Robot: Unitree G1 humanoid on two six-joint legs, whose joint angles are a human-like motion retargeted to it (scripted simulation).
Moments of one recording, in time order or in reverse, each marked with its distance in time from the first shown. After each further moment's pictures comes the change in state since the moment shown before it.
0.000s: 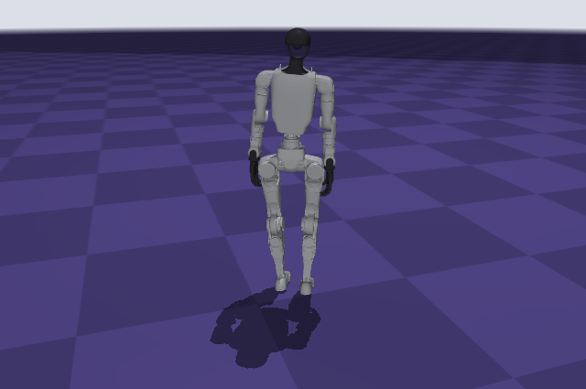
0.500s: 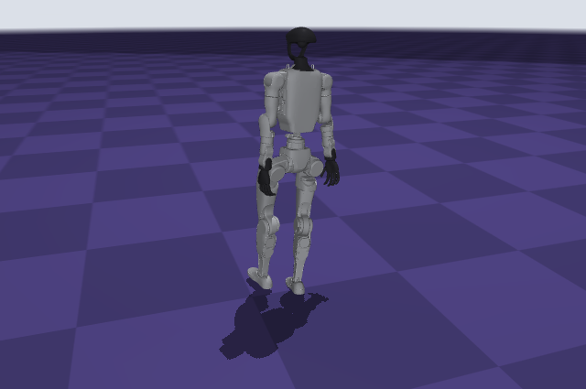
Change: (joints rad) left arm -0.019 -0.014 0.031 -0.023 -0.131 -0.047 0.075; right arm -0.052 -0.077 -0.015 -0.026 -0.033 -0.041 -0.001; waist 0.066 -0.086 0.160; left_leg -0.114 0.014 -0.001 0.019 0.020 -0.042; right_leg 0.142 -0.041 -0.349 -0.189 0.048 0.027
